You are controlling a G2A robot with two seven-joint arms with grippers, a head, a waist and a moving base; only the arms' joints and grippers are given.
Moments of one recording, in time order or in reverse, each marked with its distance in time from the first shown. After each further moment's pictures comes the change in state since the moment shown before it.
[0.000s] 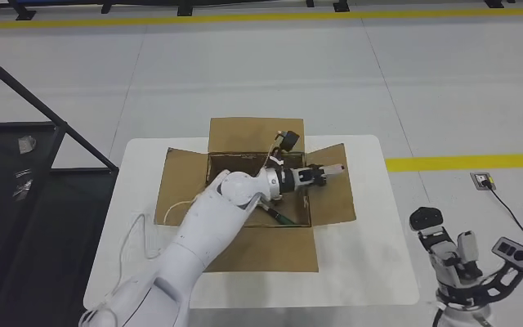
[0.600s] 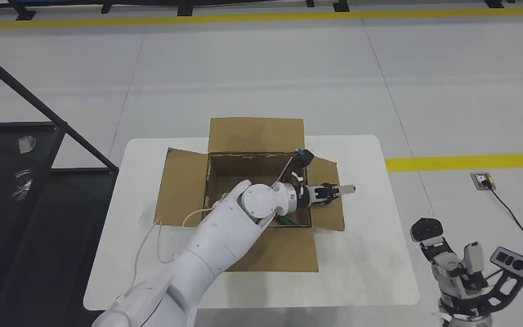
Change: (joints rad) left arm 0.020 -0.054 0.187 -0.017 0.111 0.218 0.146; right arm -0.068 -0.014 0.043 0.032 0.168 -0.017 0.103
